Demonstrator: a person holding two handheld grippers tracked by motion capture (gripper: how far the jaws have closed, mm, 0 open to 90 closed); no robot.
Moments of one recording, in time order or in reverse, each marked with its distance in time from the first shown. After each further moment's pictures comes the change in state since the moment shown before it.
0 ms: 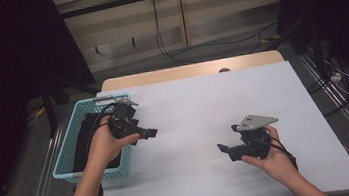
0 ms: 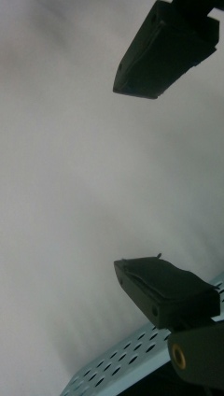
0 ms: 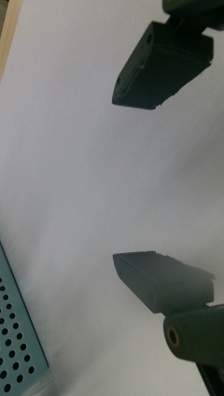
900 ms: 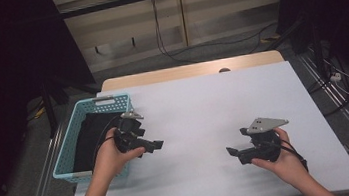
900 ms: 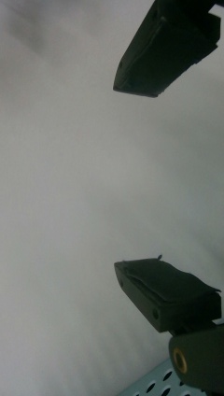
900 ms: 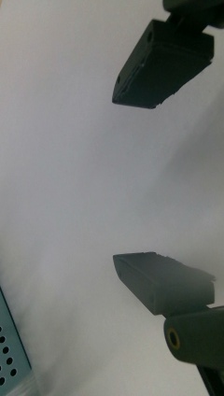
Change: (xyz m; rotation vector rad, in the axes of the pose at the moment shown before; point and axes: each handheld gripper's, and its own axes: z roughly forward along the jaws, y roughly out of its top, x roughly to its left) left arm -0.017 -0.027 0.014 -0.032 -0.046 0.026; right arm -0.011 -0.016 -0.014 0.029 0.005 0.010
